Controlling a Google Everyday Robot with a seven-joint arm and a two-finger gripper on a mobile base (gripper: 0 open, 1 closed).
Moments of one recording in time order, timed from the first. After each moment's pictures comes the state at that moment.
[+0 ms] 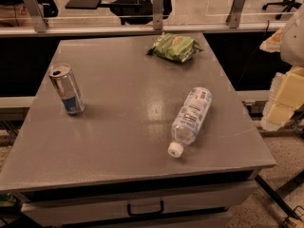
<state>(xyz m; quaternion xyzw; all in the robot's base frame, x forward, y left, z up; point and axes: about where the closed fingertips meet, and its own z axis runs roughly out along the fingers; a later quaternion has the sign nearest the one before) 0.438 -0.217 0.976 -0.60 0.78 -0.03 0.16</state>
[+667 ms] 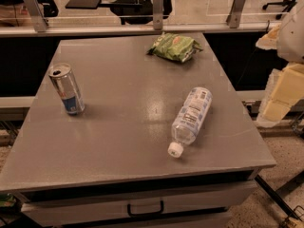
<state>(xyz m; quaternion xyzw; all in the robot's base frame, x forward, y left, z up) 0.443 -0.211 0.979 -0.61 0.78 -0.03 0.17</state>
